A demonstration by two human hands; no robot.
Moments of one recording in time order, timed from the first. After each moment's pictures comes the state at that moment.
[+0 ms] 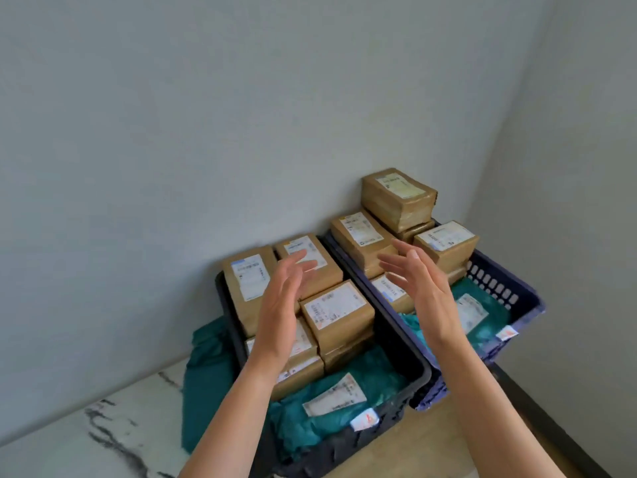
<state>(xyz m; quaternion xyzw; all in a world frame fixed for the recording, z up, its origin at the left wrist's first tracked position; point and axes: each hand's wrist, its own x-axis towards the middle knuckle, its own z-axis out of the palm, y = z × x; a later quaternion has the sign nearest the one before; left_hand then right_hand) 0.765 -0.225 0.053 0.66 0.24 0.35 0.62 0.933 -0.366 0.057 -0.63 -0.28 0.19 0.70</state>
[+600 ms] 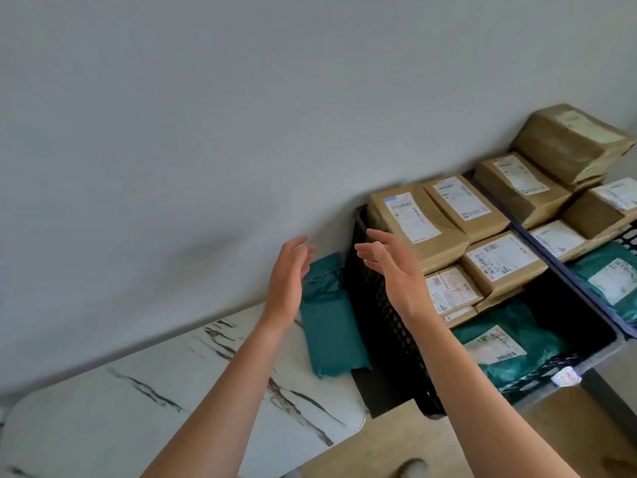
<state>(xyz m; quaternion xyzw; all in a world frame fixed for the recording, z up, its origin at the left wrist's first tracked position) 0.506 0.021 -0.053 0.59 0.37 0.30 0.65 0.650 -0.102 -0.022 -0.70 -0.30 0.27 0.59</state>
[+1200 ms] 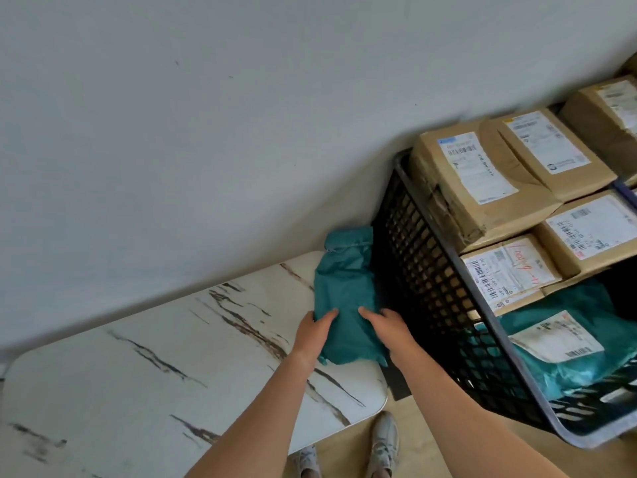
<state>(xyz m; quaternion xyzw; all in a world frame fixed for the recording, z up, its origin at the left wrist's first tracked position) 0.480 -0.008 -0.281 0.39 0.59 0.05 0.70 0.625 -0.094 -0.283 -0.78 0.00 0.52 0.36</state>
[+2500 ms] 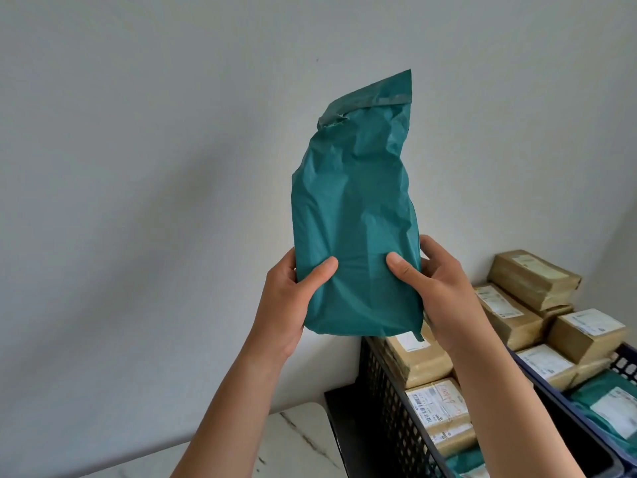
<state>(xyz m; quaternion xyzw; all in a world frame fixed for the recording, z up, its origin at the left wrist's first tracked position) 0.453 -0.058 0.198 0.59 0.21 0.44 0.65 0.620 -0.174 0.213 -0.55 -0.41 0.26 0.68</state>
